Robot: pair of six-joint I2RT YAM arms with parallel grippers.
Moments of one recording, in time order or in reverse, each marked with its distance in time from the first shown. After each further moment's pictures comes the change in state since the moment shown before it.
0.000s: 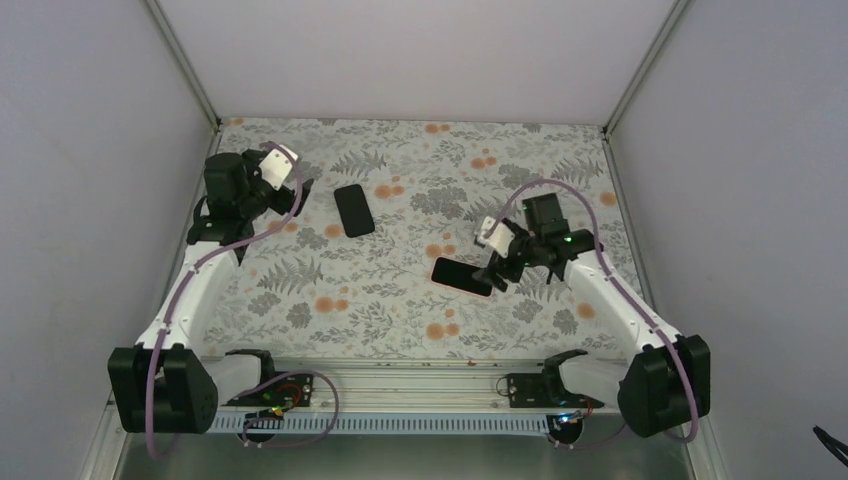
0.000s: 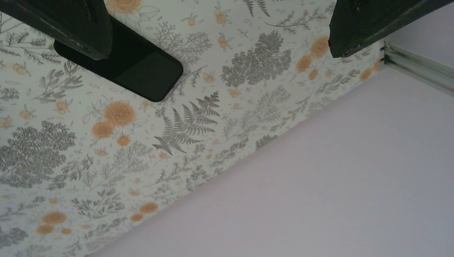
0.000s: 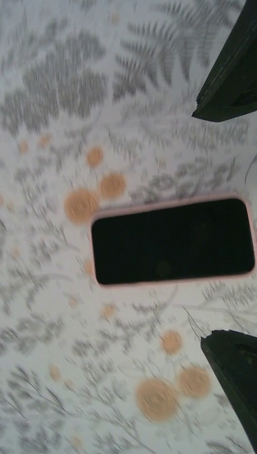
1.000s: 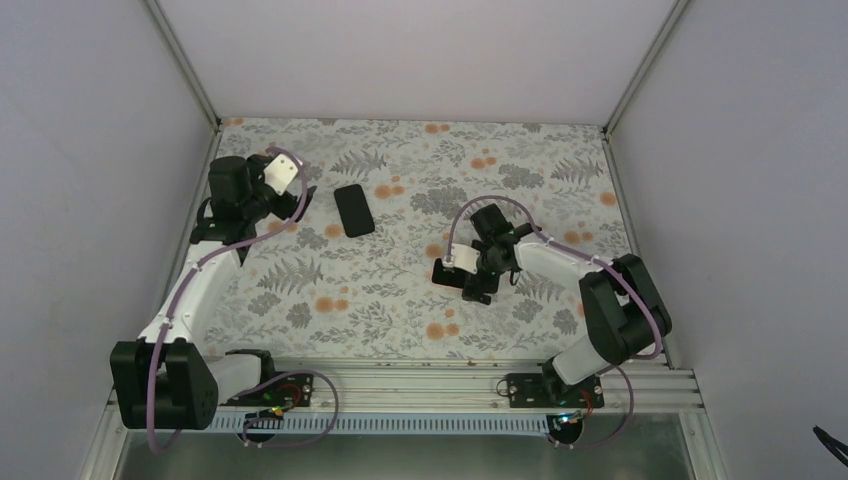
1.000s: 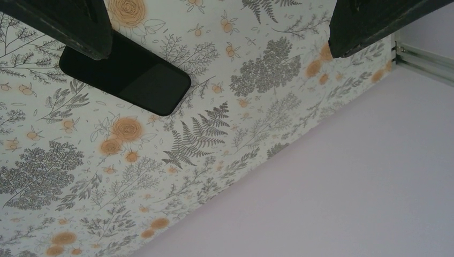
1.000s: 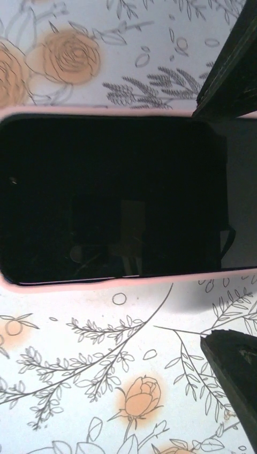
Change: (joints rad) left arm 0.000 0.034 -0.019 -0.009 0.027 0.050; right arm 0.249 0.386 -0.006 0.056 0.266 -0.062
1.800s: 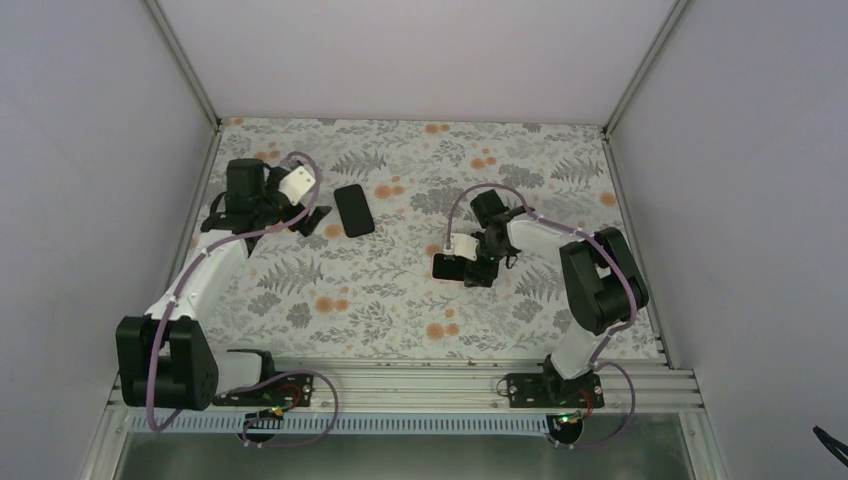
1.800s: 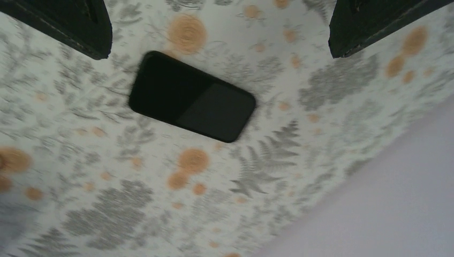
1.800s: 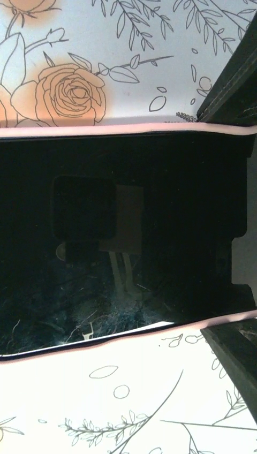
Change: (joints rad) left arm -0.022 0.066 -0.002 -0.087 0.096 0.056; right arm -0.082 0.191 0.153 -0.044 -0.014 -0.108
